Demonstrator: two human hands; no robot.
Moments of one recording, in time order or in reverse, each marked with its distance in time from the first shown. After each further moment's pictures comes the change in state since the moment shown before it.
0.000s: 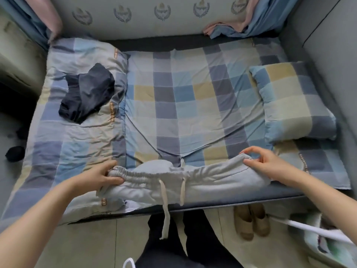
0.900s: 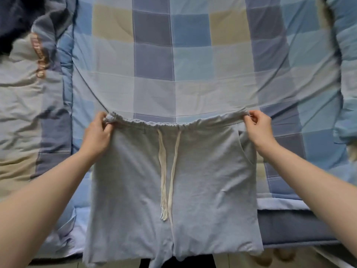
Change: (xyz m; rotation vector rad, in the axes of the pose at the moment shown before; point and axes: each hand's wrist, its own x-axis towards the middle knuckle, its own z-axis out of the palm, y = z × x) left_hand 0.448 -0.131 0.085 0.059 0.683 -0.076; right_hand 0.440 0.246 0.119 0.030 0.527 0.058
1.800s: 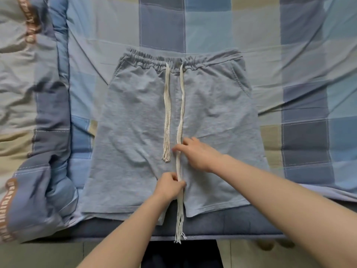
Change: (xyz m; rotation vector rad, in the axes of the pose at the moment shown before) left_hand -0.166 0.016 0.155 -0.288 -0.670 -0.492; right_hand -0.102 -0.007 0.148 -0.673 -0.937 -0.583
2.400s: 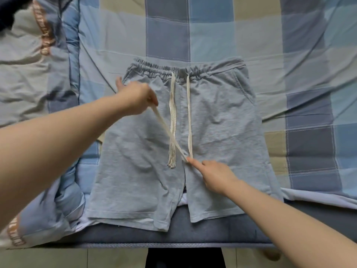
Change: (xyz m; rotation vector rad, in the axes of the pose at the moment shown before) left_hand 0.040 0.174 -0.197 1.086 0.359 0.511; right_hand -0.042 0.002 0.023 -0.119 -0.046 0.171
